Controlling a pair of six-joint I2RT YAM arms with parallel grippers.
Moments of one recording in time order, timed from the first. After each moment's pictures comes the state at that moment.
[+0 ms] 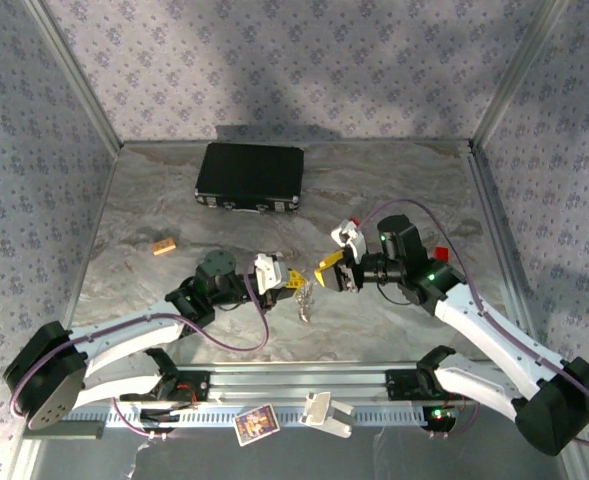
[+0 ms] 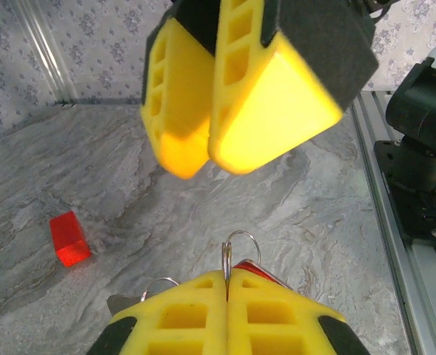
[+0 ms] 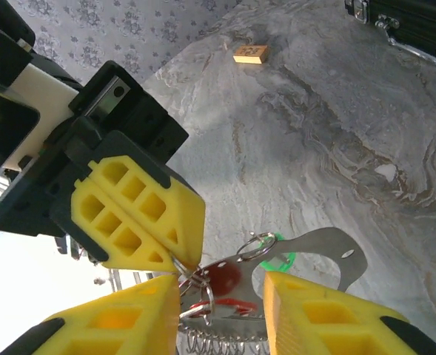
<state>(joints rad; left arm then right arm) -0.86 1.09 0.46 0.43 0.48 0.17 0.59 0.96 0.76 -0.34 -0.64 0.15</state>
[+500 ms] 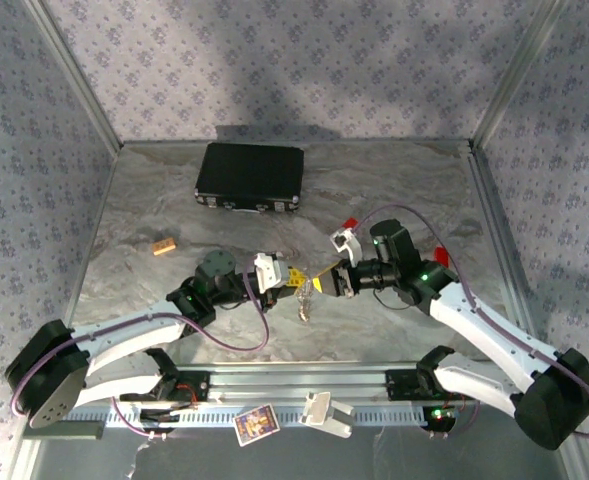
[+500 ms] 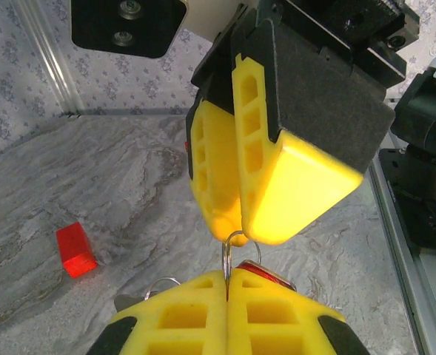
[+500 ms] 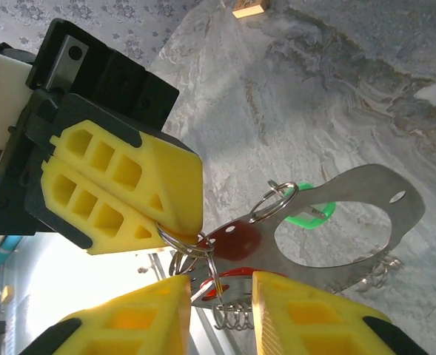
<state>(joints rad) -0.86 1.10 0.46 0.47 0.47 0.17 0.62 1.01 0.74 -0.36 -0.68 0.32</state>
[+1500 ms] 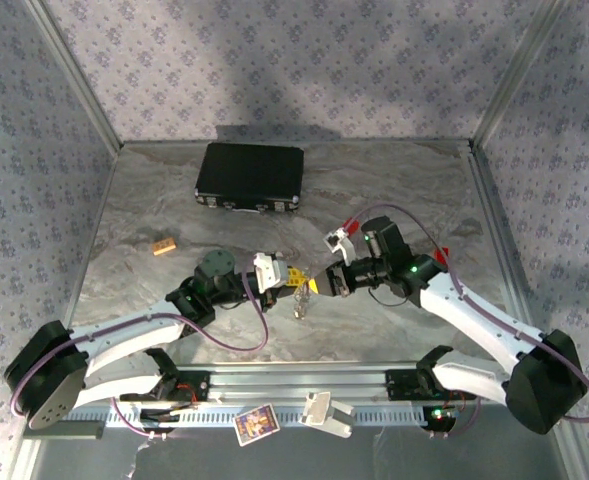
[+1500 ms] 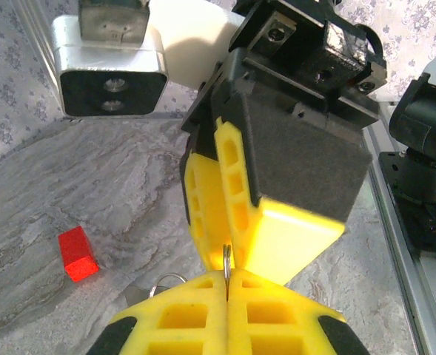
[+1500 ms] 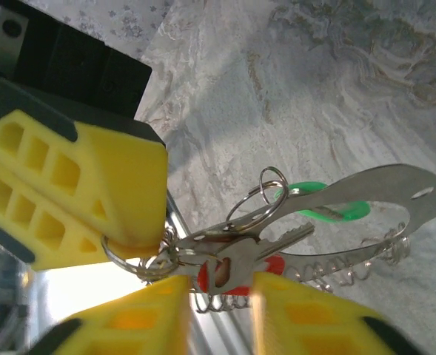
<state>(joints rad) -0.86 1.09 0.46 0.47 0.48 0.17 0.61 1.10 0.75 -0.36 -0.73 0.32</state>
